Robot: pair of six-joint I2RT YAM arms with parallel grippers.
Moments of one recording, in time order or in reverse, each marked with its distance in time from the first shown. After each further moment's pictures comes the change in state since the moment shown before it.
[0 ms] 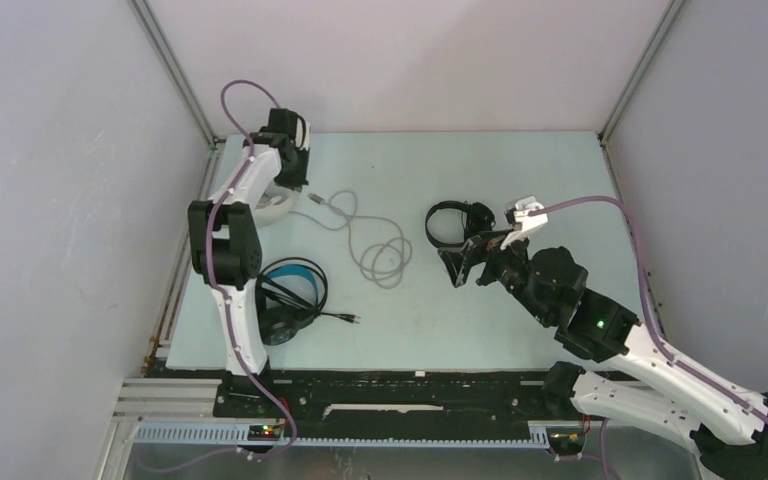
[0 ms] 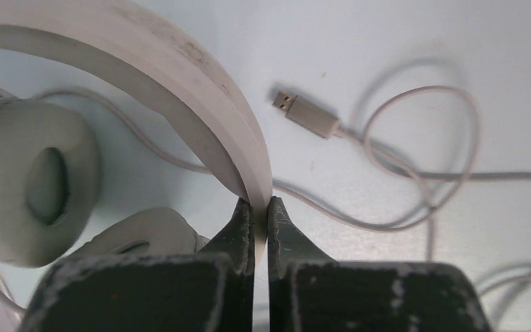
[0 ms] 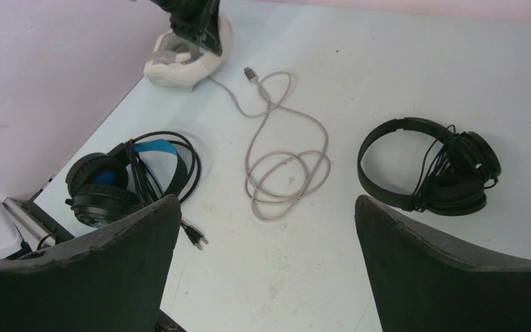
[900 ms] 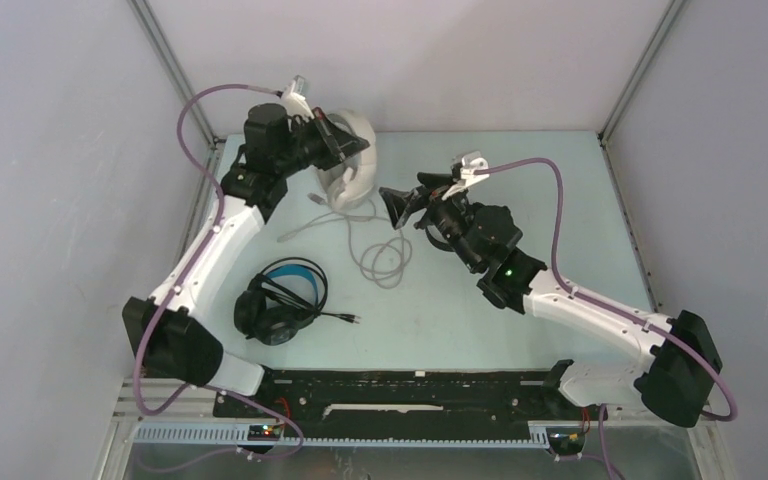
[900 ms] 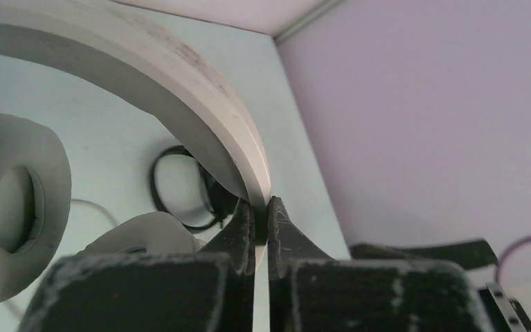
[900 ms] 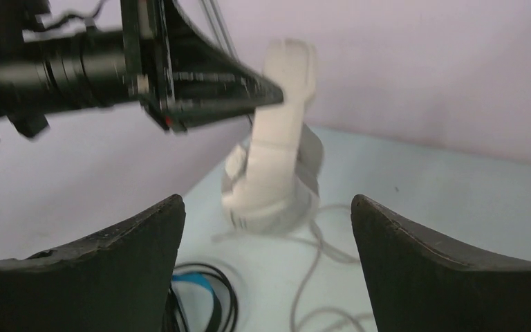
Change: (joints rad) left arm -0.190 -0.673 -0.393 0.536 0.478 -0.774; right arm -0.067 0.516 0.090 0.742 -0.108 -0.072
